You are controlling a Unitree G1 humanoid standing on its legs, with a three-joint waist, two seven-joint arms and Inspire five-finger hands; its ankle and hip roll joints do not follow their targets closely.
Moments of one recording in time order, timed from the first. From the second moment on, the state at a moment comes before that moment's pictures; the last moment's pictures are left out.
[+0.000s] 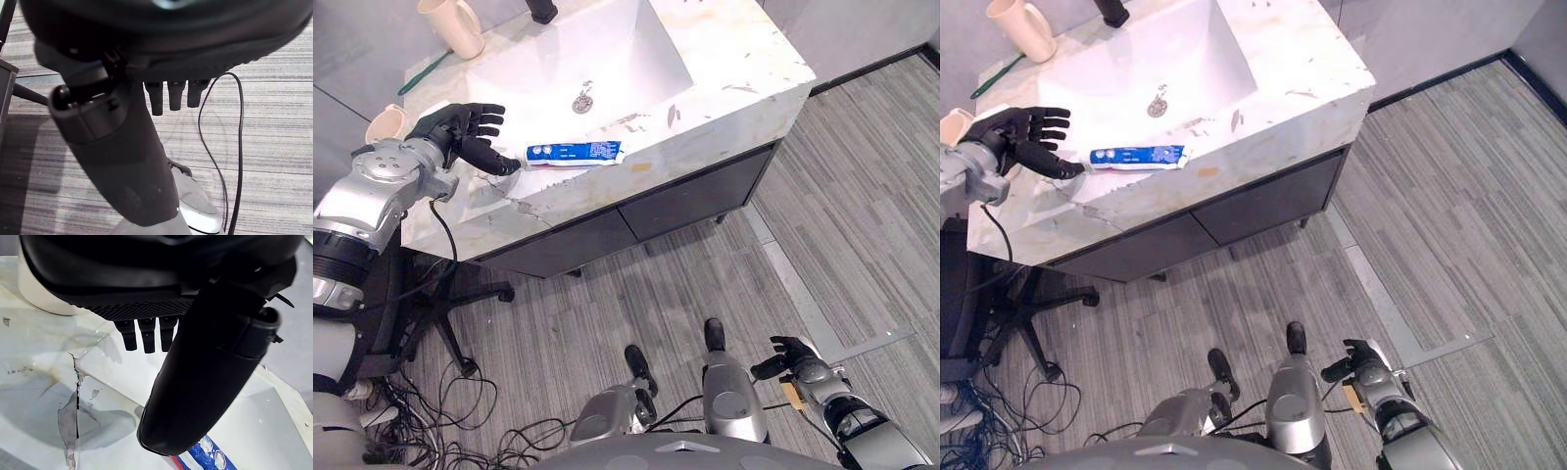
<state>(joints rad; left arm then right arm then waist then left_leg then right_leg) -0.82 1.07 -0.43 0.42 -0.58 0.34 -0.14 -0.21 -0.47 0.36 1.10 0.09 0.13 -0.12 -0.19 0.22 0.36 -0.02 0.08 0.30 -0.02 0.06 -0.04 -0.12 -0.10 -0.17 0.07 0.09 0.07</state>
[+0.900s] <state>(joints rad) -0.82 1.07 -0.43 0.43 -0.54 0.38 -0.20 -0.15 -0.46 0.36 1.10 0.08 0.14 -0.12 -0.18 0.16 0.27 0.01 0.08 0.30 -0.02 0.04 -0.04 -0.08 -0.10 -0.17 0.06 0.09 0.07</state>
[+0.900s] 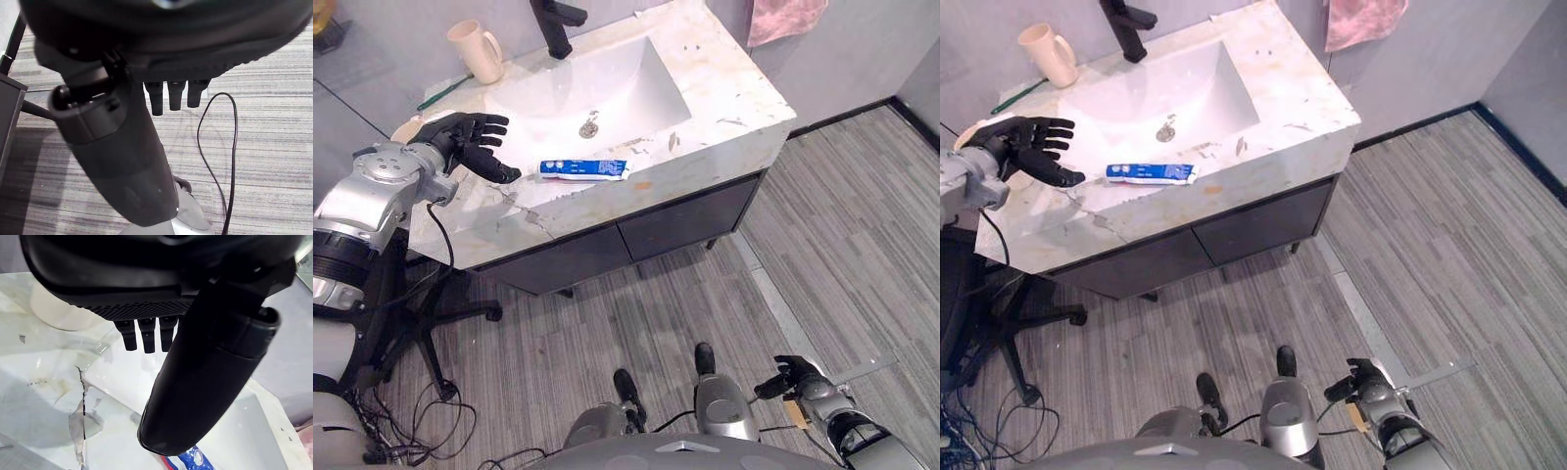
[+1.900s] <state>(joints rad) -0.82 1.06 -0.50 0.42 -0.50 0.40 -0.30 -0.10 -0.46 0.36 1.11 0.04 0.15 -0.11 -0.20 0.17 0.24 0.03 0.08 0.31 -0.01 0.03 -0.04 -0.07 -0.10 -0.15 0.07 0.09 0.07</state>
